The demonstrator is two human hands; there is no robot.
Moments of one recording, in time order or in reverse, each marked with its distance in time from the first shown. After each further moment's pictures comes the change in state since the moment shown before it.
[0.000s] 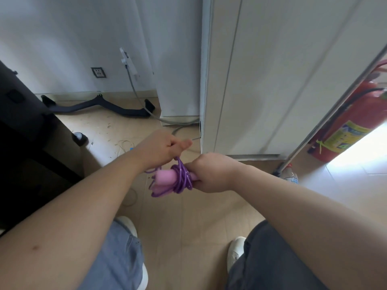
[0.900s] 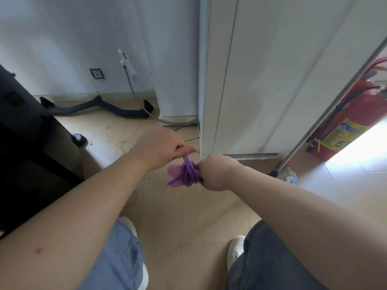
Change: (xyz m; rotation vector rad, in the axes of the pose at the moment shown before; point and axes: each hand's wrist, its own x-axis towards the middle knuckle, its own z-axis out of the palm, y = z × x) left_hand 0.008 0.002 0.000 0.522 0.076 0.225; right_hand 0.007 0.014 0.016 -0.177 -0.236 0.270
